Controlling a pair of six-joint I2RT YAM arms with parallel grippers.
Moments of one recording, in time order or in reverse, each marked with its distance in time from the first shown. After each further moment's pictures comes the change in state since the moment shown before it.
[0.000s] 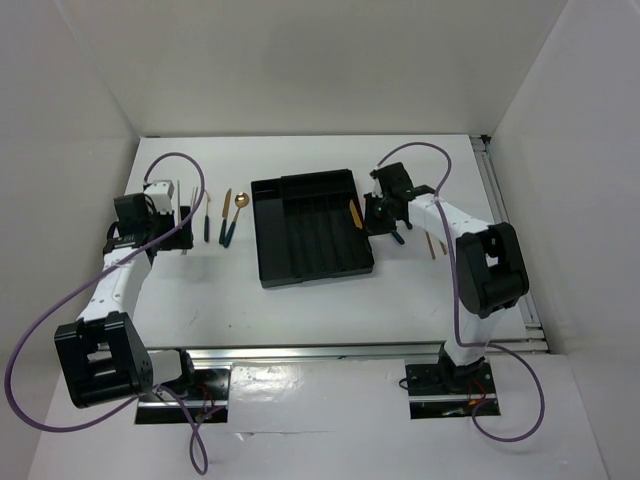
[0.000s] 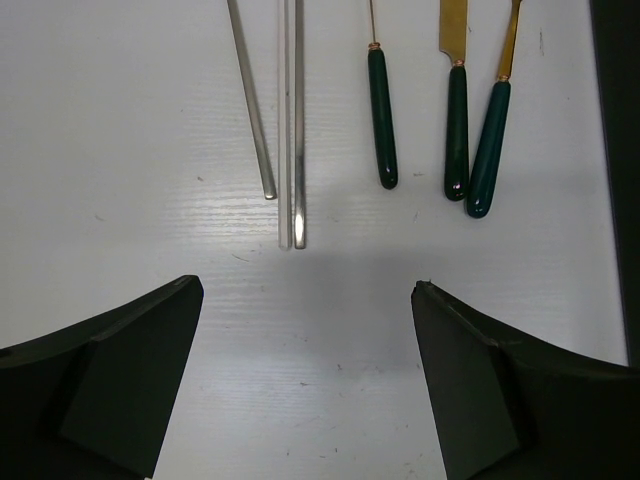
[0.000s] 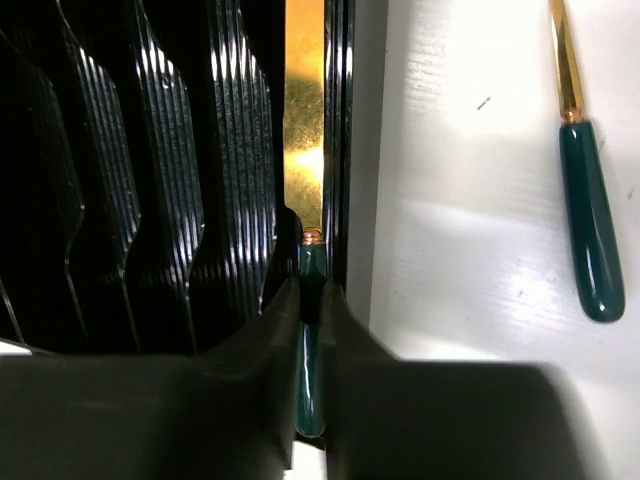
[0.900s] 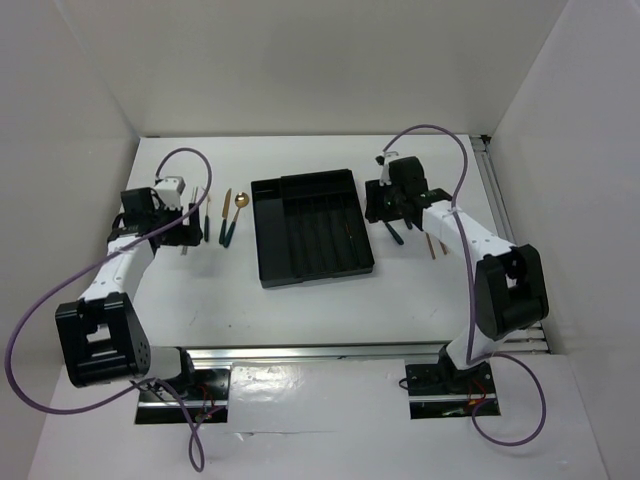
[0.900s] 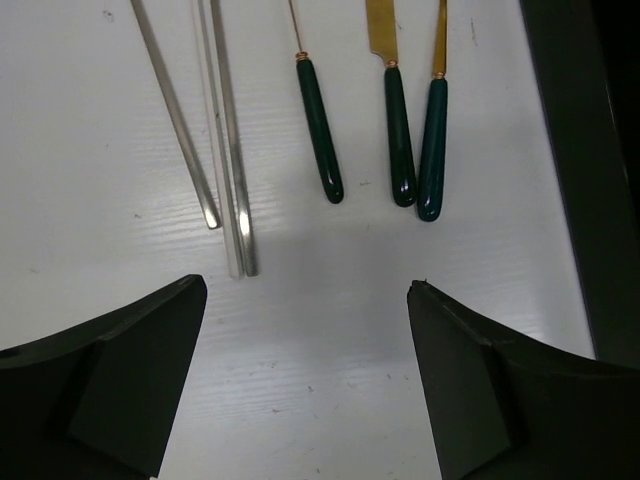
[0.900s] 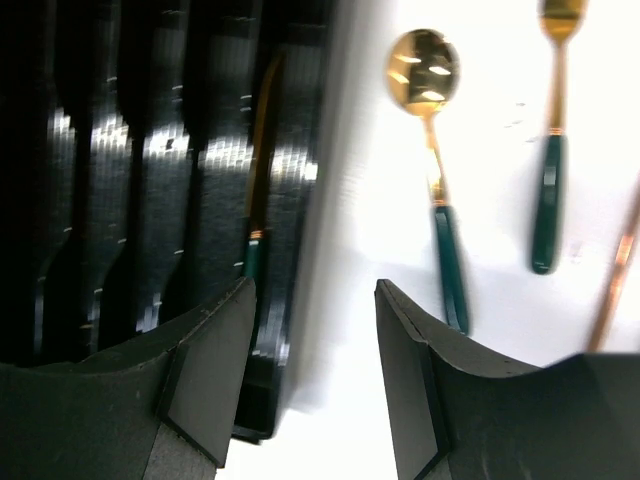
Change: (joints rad) left arm -0.023 0.092 0.051 -0.009 0.110 0.032; right arm -0.015 -0.159 -0.052 0.124 0.097 -0.194
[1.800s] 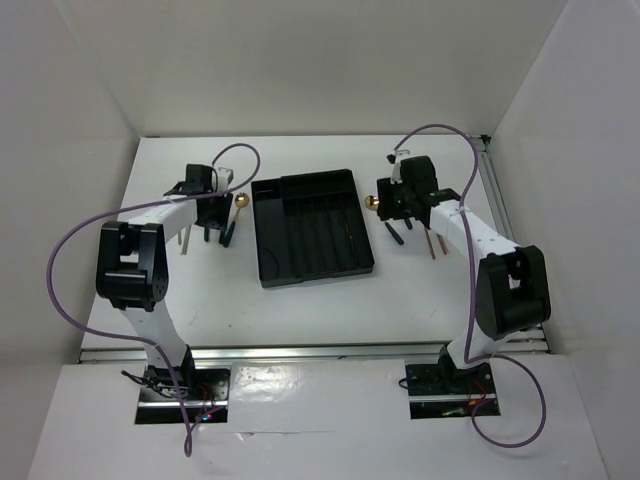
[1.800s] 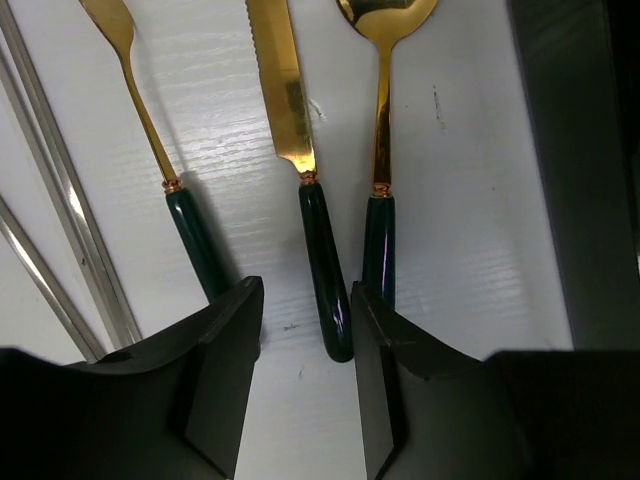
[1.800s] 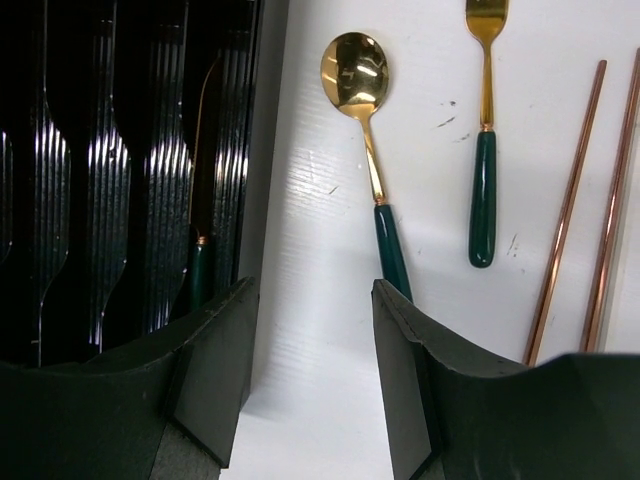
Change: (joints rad) left arm -0.271 0.485 0.329 -0.037 -0.240 -0.050; right arm -0.071 -0.009 -0.019 0.014 0.013 -0.054
